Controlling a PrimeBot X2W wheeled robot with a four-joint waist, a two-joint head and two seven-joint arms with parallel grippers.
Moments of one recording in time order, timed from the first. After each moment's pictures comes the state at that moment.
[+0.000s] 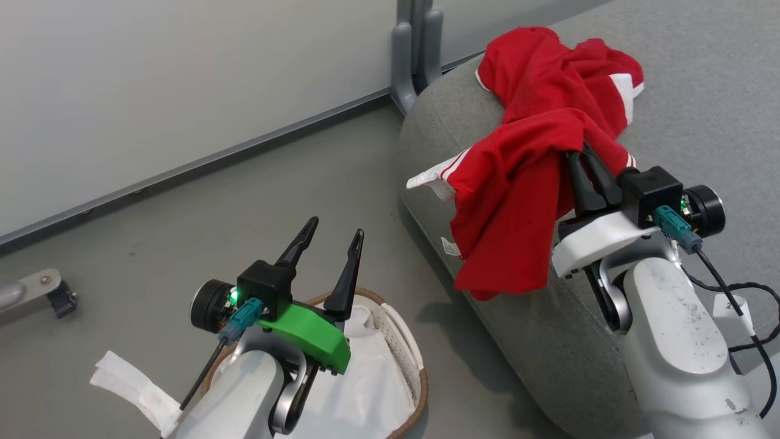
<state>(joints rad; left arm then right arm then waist) -0.40 0.18 -0.64 0.38 -0.50 0.01 -0.26 -0.52 -0.05 0.10 0.40 0.04 0.13 -0.26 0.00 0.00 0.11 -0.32</state>
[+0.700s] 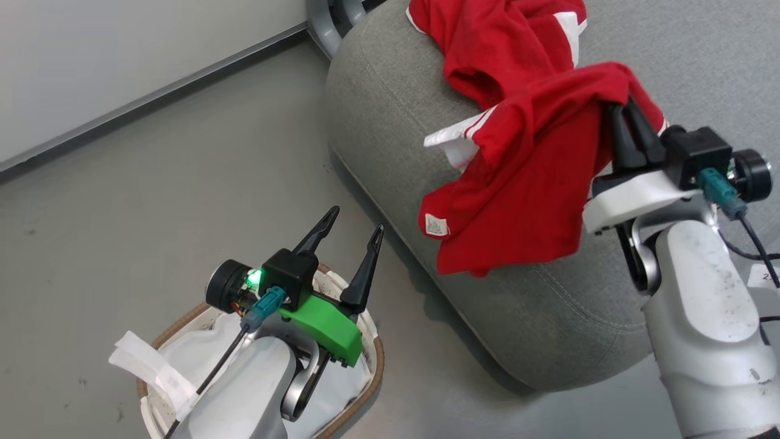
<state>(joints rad) -0.45 0.15 -0.66 0.42 -0.42 -0.04 -0.26 -0.58 -0.05 -0.01 0.38 0.00 0.13 -0.26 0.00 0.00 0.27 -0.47</state>
